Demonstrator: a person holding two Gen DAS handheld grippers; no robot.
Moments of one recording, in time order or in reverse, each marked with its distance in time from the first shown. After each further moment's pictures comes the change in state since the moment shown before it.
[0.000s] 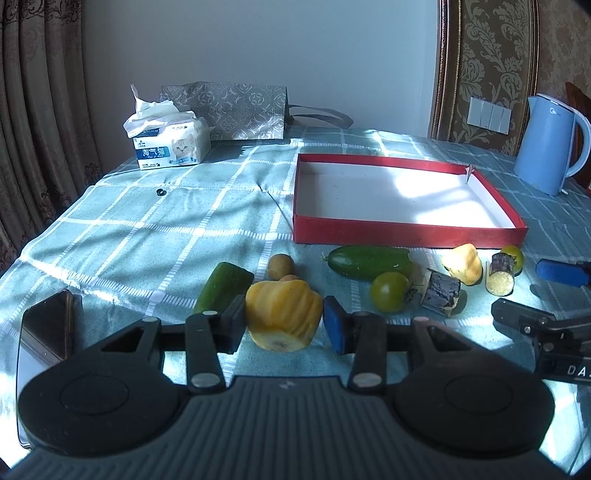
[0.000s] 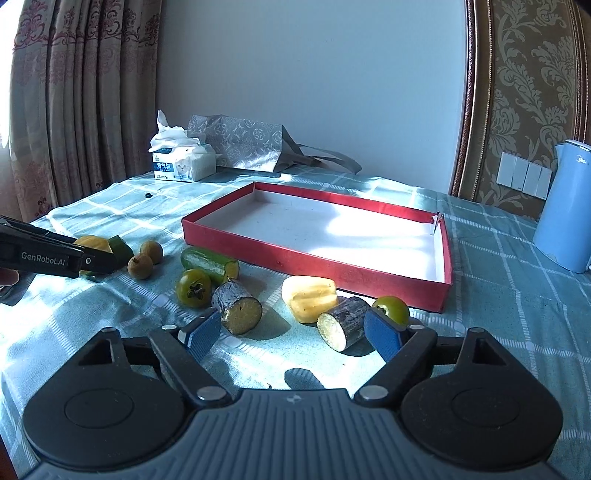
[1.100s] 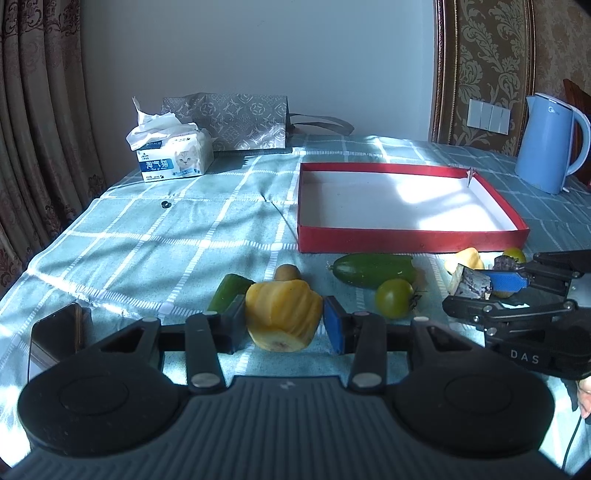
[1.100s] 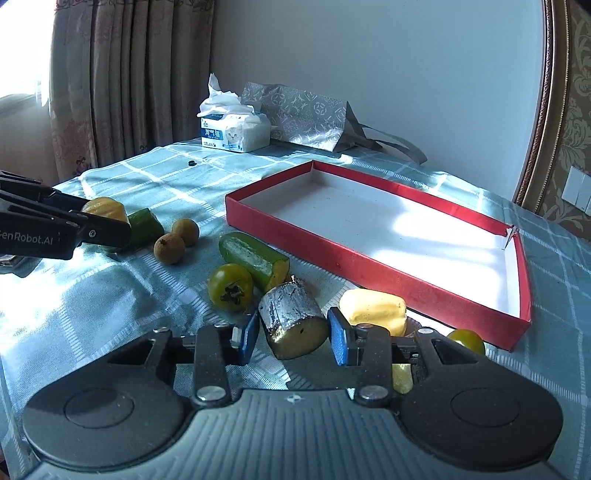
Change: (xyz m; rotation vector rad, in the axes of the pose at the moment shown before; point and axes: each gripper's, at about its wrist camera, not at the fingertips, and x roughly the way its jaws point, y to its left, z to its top) left arm -0.005 0.000 0.004 0.028 -0.027 0.008; right arm 0.044 0.015 0.015 -0.108 0.072 0.138
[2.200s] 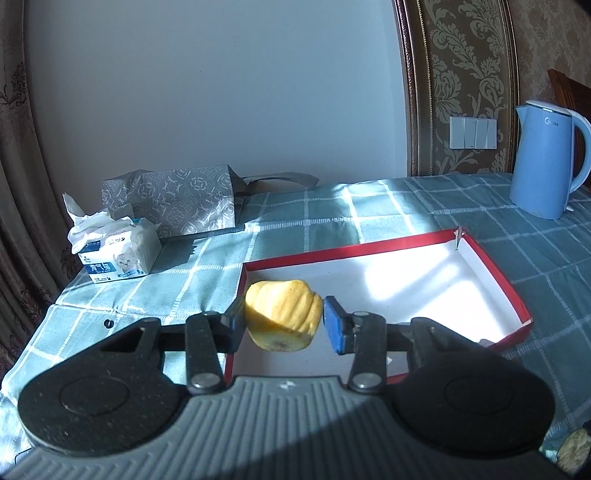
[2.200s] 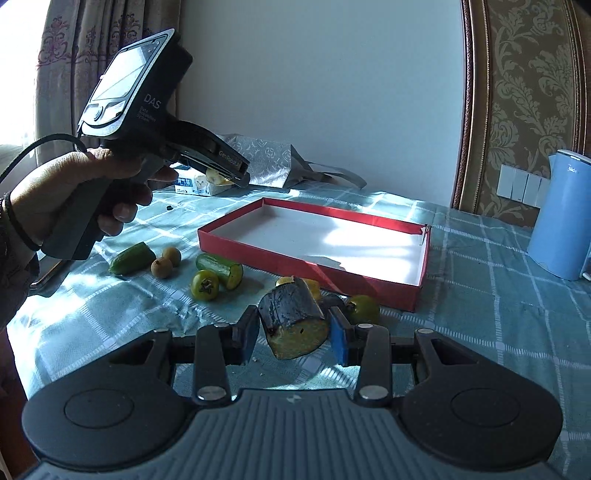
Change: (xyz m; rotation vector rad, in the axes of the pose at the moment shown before) left arm 0.074 -0.080 0.113 0.133 -0.073 0.001; right arm -0.107 -0.031 -0.033 0.101 -0.126 -0.082
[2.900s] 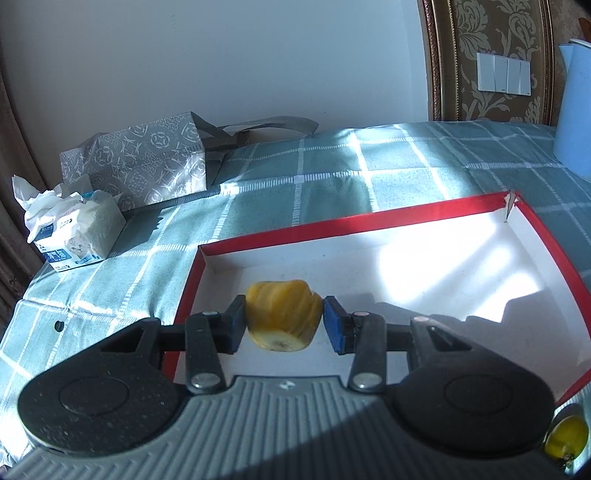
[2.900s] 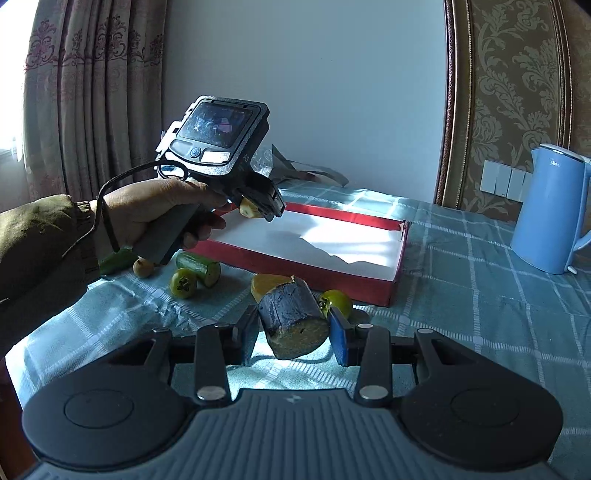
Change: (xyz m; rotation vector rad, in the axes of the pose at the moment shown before) left arm 0.119 -0.037 0.010 0.031 0.167 0.054; right arm -0.007 -0.016 -0.002 0.017 0.004 -0.038
